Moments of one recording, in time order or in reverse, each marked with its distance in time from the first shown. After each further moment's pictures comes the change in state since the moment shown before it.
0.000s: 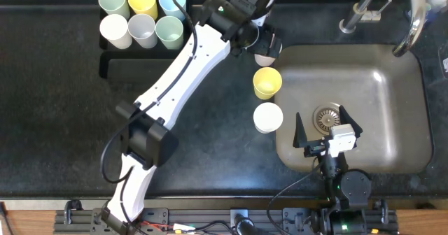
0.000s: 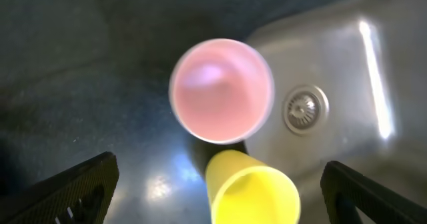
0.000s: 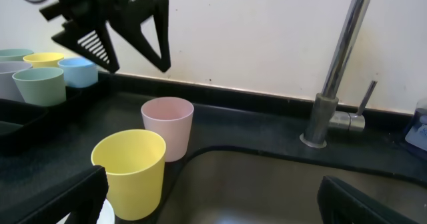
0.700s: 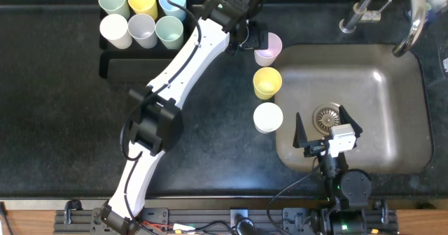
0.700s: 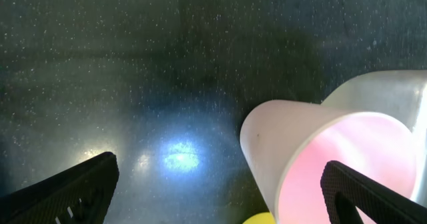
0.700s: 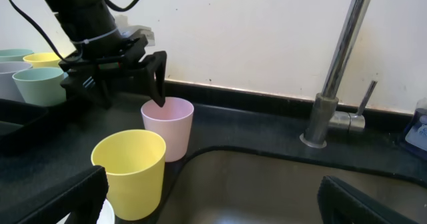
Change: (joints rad) left arm 0.050 0.145 0.011 0.048 -0.055 -0.211; right arm 0.000 0.000 0.000 0.000 0.000 0.000
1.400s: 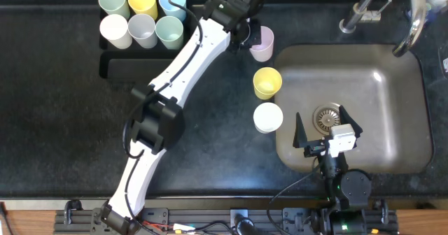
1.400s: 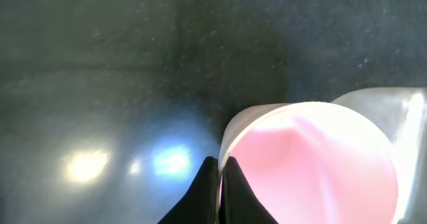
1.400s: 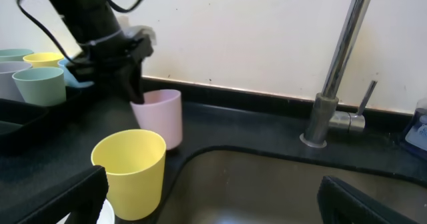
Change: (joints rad) left arm 0.015 0.005 0.021 0.006 0.000 -0.022; right arm 0.000 0.000 0.000 0.000 0.000 0.000
